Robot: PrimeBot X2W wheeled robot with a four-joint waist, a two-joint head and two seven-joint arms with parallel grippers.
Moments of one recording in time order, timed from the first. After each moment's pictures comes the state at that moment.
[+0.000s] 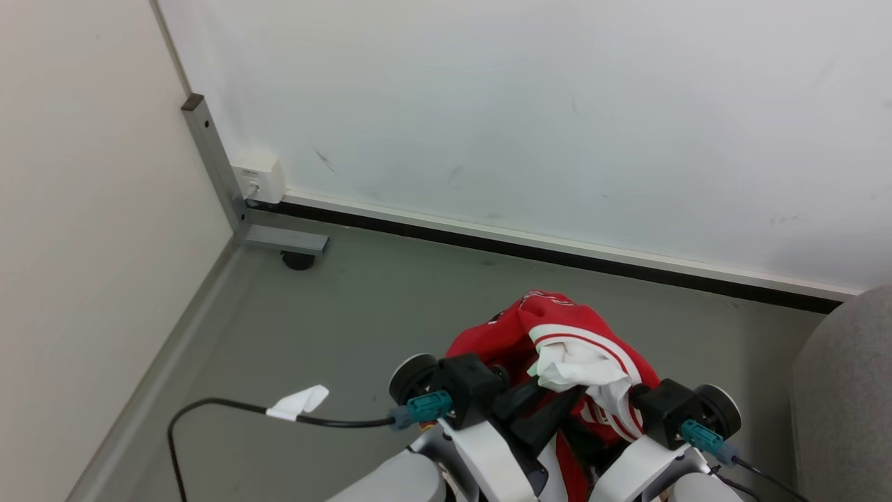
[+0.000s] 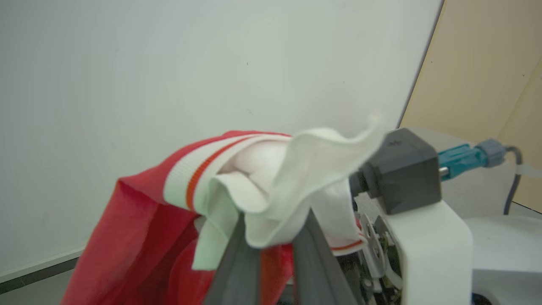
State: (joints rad) left arm -0.58 0.16 -0.99 0.24 -0.61 -0.07 -0.20; right arm -0.40 -0.12 0.63 0.51 0.40 0.13 -0.26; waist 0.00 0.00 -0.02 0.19
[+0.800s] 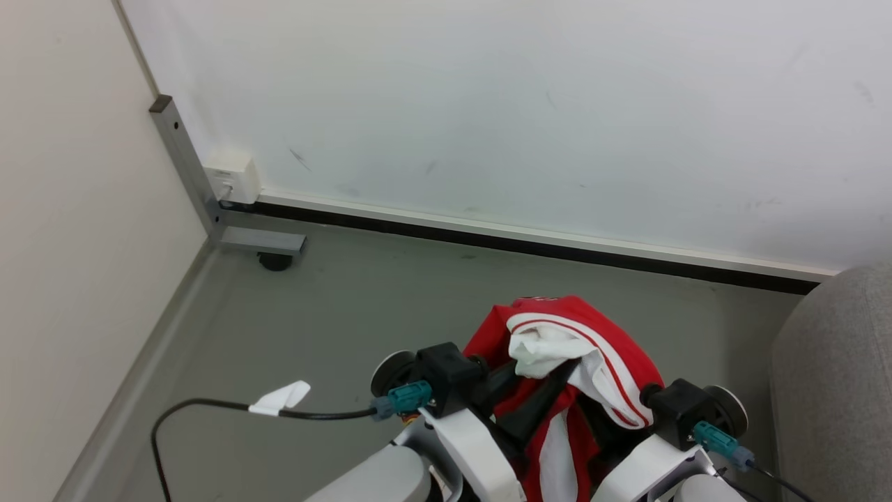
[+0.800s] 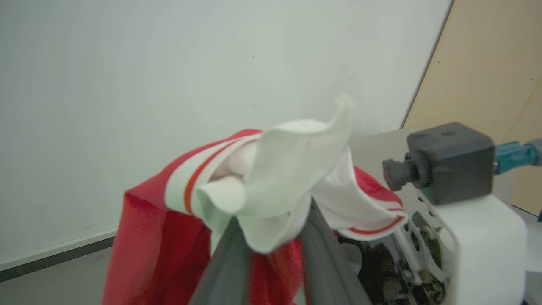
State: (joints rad) left arm -0.58 0.18 -0.96 0.26 -0.63 -0.05 -0.21; right arm -0.38 -0.12 0.59 0.46 0.41 0.13 -0.26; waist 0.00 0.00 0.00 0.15
